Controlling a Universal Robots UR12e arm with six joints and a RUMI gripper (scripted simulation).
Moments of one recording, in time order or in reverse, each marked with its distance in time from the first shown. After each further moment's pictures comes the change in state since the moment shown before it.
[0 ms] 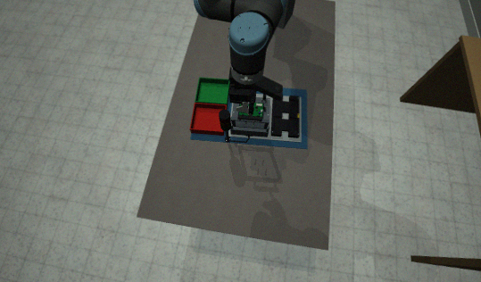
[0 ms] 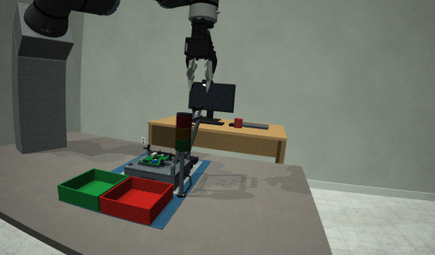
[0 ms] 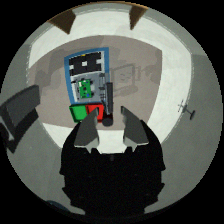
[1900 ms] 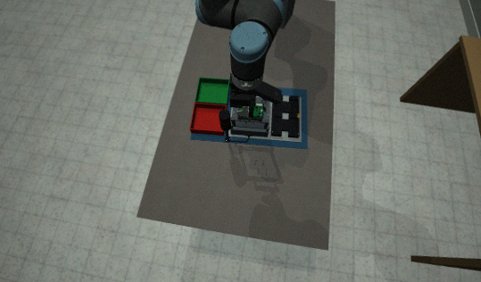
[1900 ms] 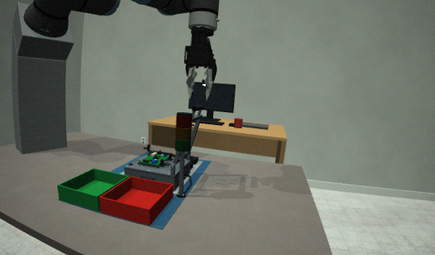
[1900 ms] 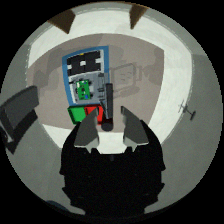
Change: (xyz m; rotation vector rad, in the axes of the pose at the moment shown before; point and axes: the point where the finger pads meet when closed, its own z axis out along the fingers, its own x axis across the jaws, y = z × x) arm 0.001 0.000 0.026 0.000 0.000 0.000
